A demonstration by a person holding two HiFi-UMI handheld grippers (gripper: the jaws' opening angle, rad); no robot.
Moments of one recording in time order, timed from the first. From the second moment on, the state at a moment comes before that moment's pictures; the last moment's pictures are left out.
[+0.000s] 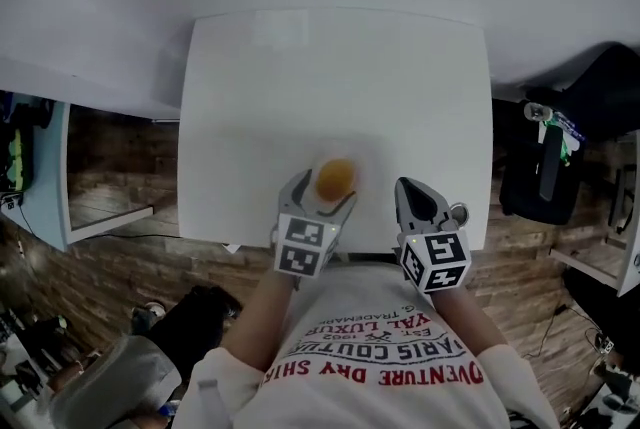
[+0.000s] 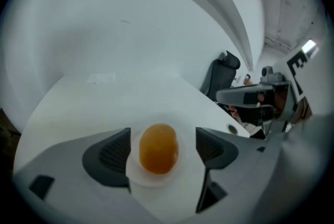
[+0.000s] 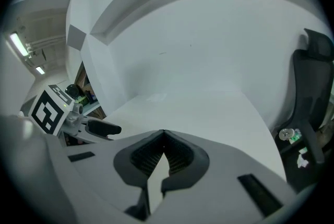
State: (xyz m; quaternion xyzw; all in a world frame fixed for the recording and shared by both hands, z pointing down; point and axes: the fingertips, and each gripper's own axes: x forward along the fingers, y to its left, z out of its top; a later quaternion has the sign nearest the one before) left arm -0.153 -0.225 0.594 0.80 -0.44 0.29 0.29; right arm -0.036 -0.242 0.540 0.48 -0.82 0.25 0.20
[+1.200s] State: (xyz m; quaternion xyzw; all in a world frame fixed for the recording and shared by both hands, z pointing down) left arm -0.138 -0.245 0.665 0.78 -0.38 0.41 0.26; right arm -0.022 -0.248 0.574 0.49 -0.80 0.27 0.23
